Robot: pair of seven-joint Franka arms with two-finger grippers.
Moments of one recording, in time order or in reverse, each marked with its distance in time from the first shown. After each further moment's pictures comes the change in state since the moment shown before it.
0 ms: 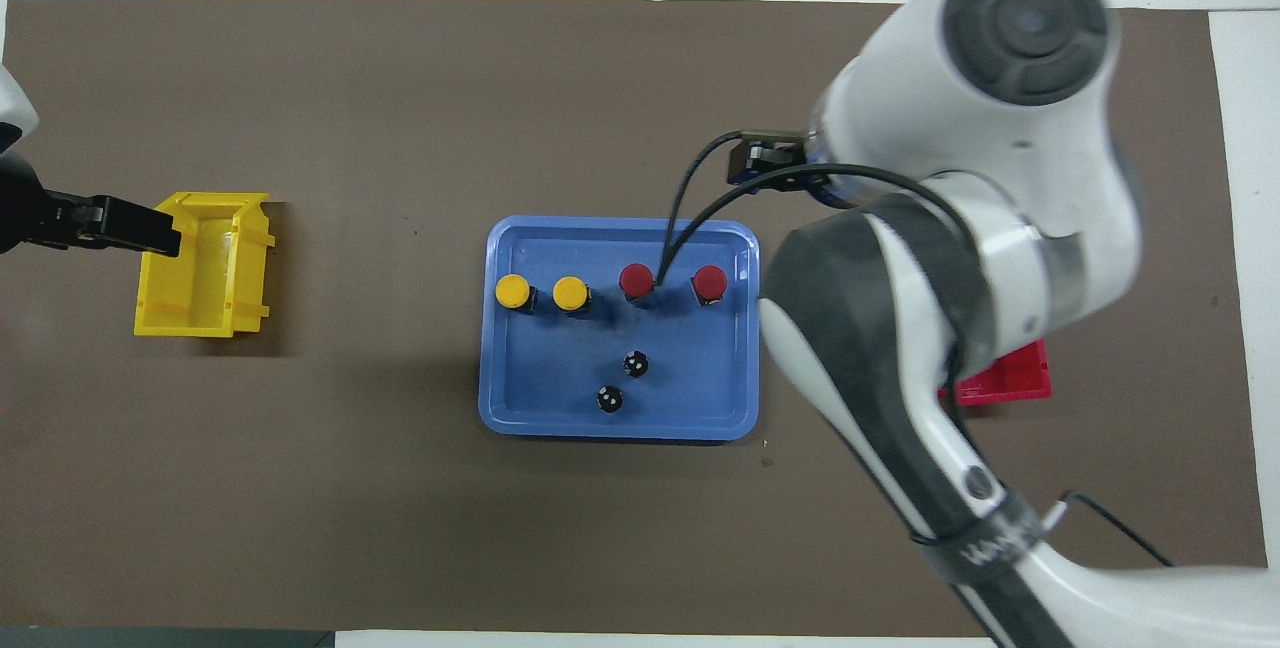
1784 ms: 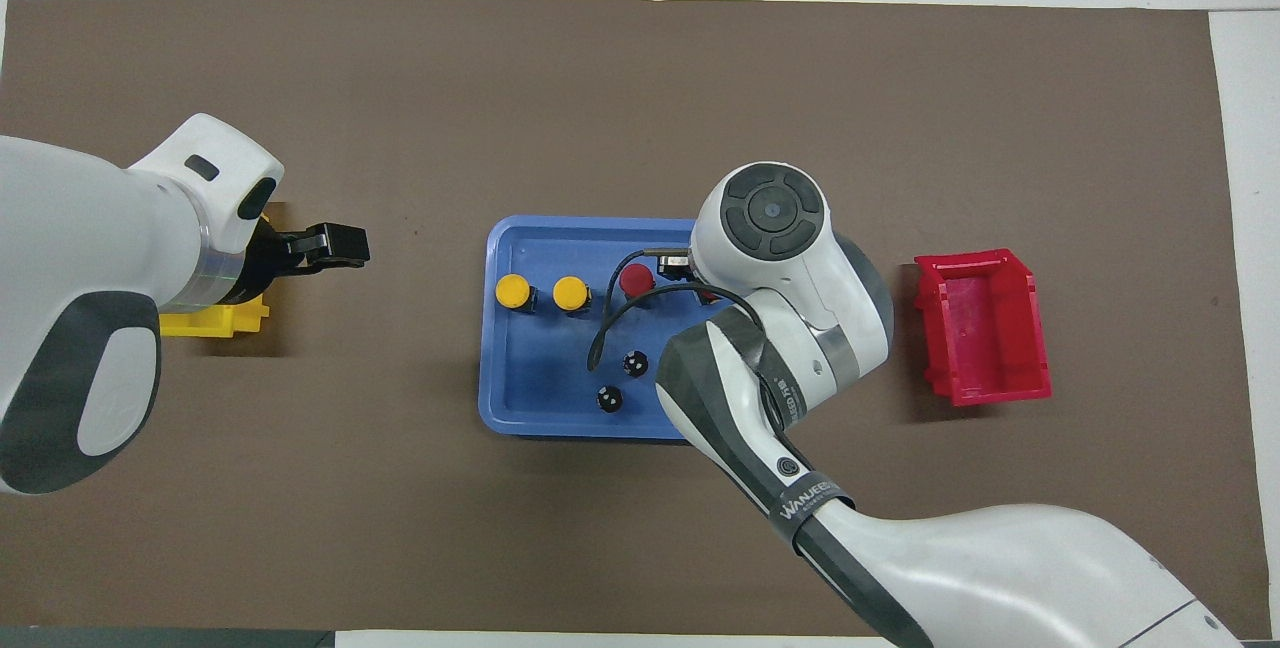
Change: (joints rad) left arm -0.212 -0.064 -0.004 -0.285 -0.001 0.326 -0.463; right arm 0.086 0.057 -0.001 -0.308 0.001 0.301 0.033
